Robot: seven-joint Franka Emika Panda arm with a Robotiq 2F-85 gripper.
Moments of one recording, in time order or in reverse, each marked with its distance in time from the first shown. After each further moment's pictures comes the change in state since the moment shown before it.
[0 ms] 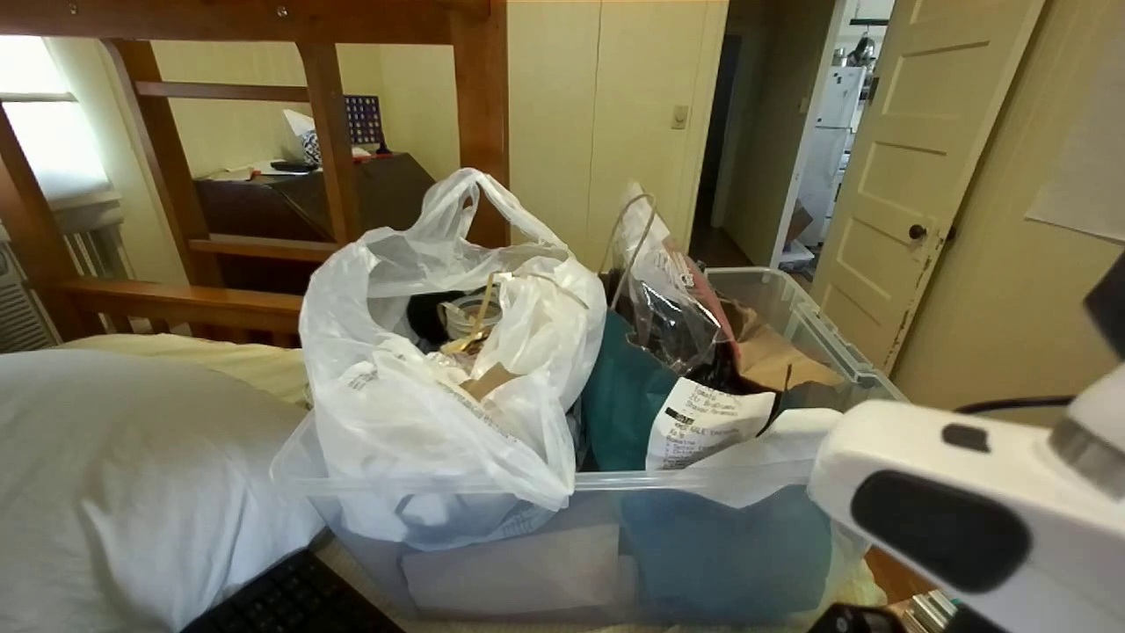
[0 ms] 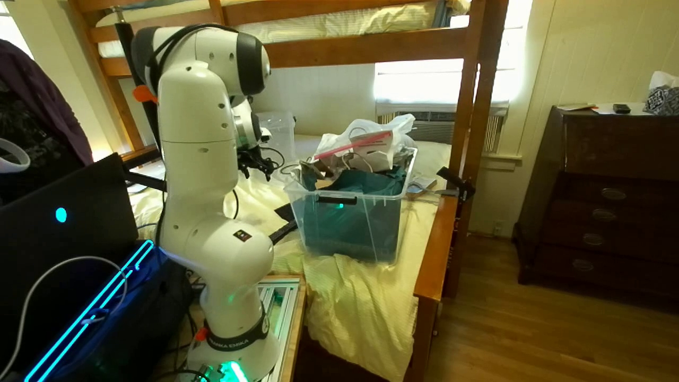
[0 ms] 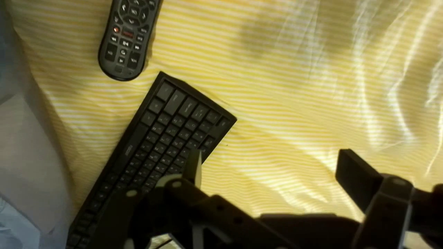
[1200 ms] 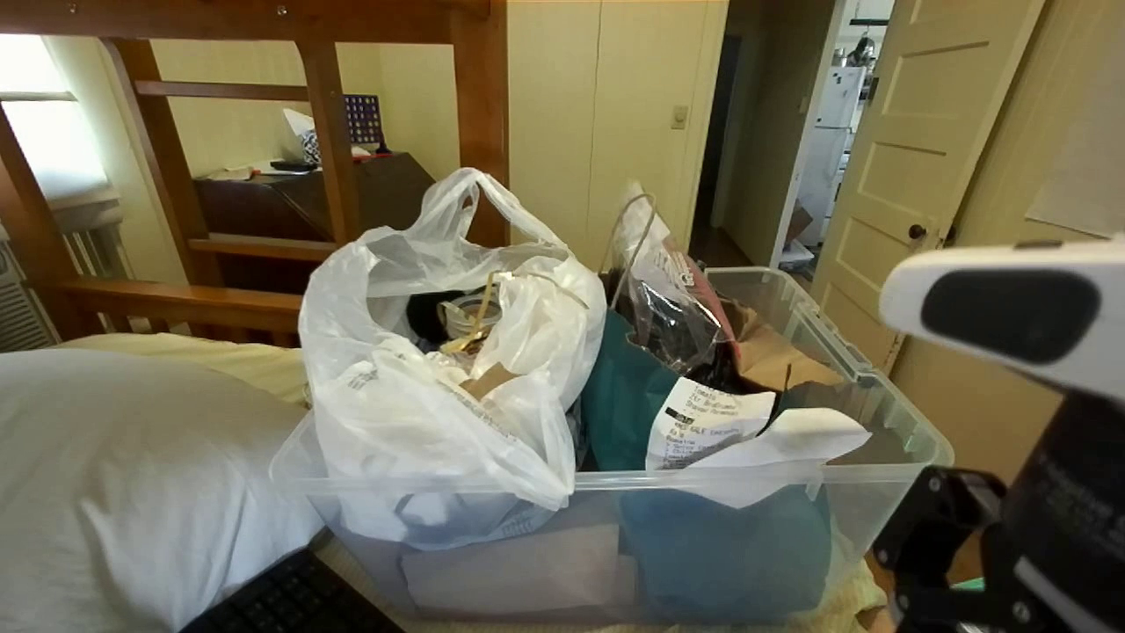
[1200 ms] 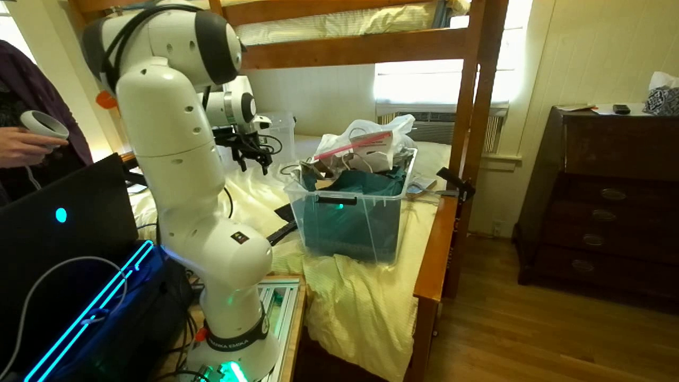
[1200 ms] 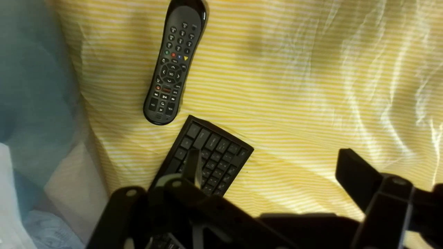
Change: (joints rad) arm -0.042 -0.207 0.009 -0.015 0.300 -0.265 -0.148
